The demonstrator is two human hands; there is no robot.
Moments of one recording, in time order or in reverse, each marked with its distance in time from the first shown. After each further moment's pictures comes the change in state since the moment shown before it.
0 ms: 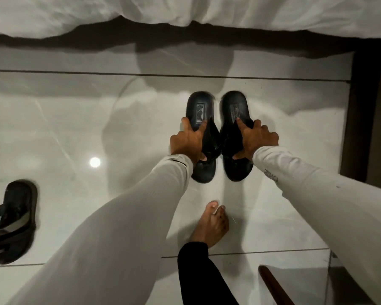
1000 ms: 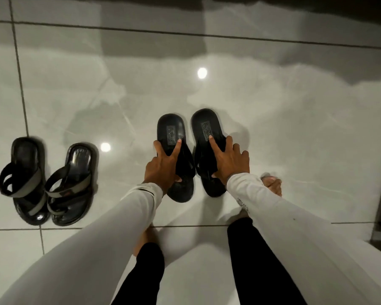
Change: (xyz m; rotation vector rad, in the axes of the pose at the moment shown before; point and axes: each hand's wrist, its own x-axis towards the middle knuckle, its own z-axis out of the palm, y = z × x) left_hand -0.156 -0.240 0.090 -0.052 -0.098 -0.055; right_hand -0.105 -0.229 0.139 -0.080 0.105 -0.162
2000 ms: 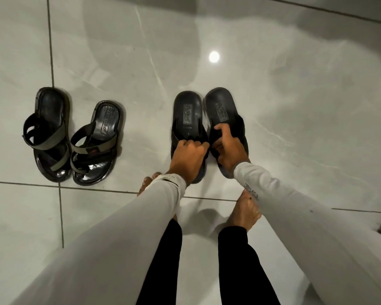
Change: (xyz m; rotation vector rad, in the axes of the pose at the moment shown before) left_hand -0.041 -0.027 0.048 0.016 0.138 0.290; right_hand -0.025 -0.076 0.037 0.885 -0.044 0.006
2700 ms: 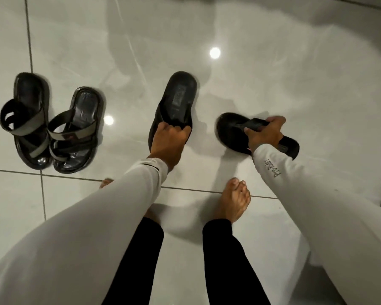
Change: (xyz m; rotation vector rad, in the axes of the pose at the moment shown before) left_hand 0.010 0.017 0.002 0.227 0.042 -0.116; right_hand 0.003 0.069 -0.080 0.315 0.598 0.345
